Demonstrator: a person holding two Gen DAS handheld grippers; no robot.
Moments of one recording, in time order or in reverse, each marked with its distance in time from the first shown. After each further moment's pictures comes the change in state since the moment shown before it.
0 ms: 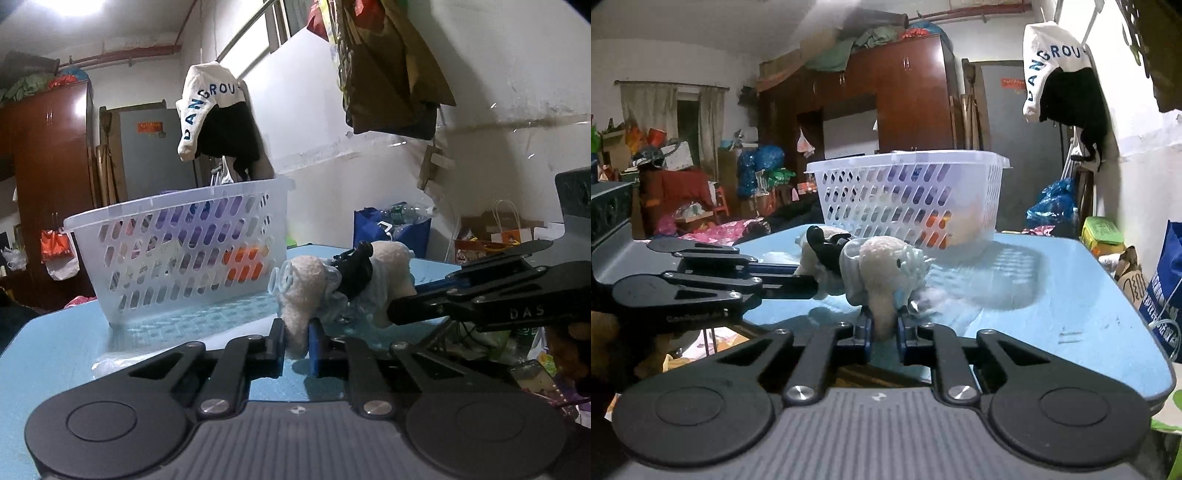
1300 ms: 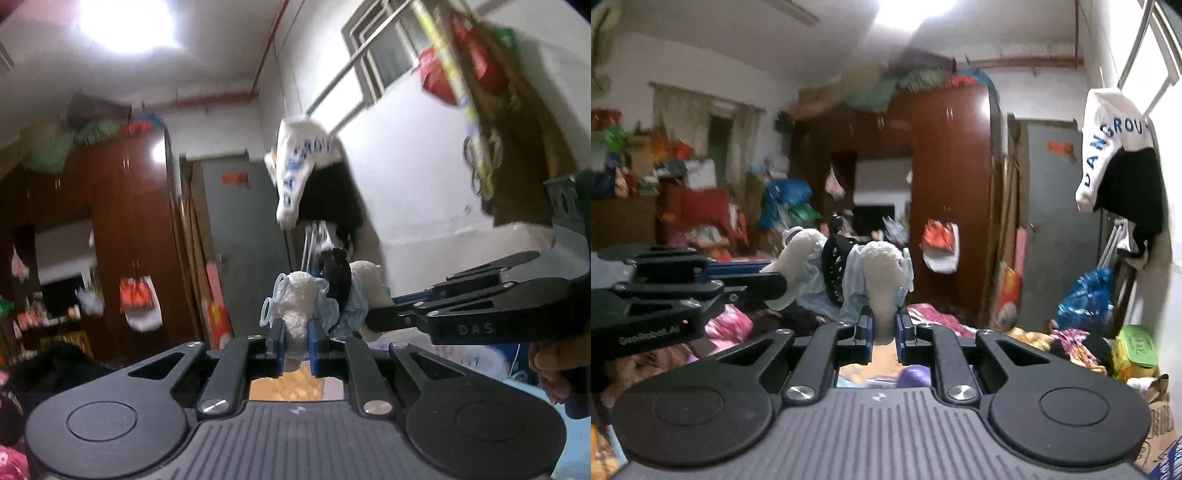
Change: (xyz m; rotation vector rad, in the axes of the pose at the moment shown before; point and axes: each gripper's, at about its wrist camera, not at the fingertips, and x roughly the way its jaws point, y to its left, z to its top) left arm 0.064 0.147 0.166 -0.022 -0.132 0.282; right arm 0.181 -0.010 0.191 -0.147 -0.080 0.052
